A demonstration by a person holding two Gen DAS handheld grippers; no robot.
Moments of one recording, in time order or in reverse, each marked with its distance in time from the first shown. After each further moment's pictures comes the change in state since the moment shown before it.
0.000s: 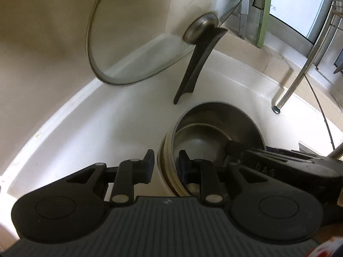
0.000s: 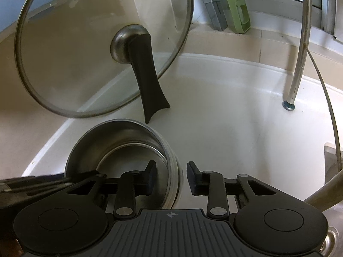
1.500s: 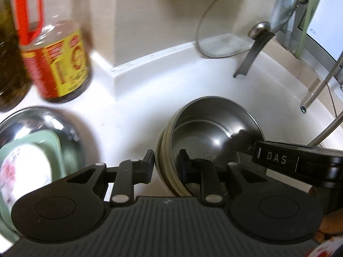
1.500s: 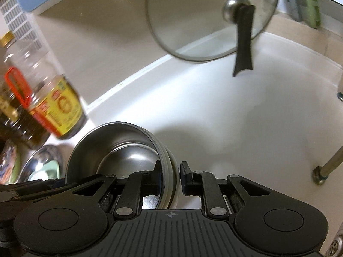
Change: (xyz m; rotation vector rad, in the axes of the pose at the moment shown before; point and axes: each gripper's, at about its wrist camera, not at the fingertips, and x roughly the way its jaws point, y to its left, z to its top) left arm -0.120 0.045 -0.127 -0.278 -0.039 0.233; right arm -0.056 0.070 -0.083 -0.247 0.148 0.284
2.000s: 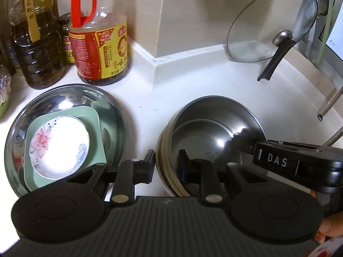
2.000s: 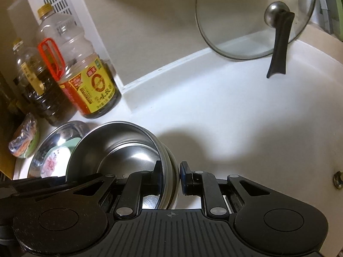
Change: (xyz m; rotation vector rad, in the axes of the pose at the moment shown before) left arm -0.031 0.018 -0.028 -0.088 -0.024 0.120; right arm -0.003 0.032 -0.020 -0.121 0.017 0.095
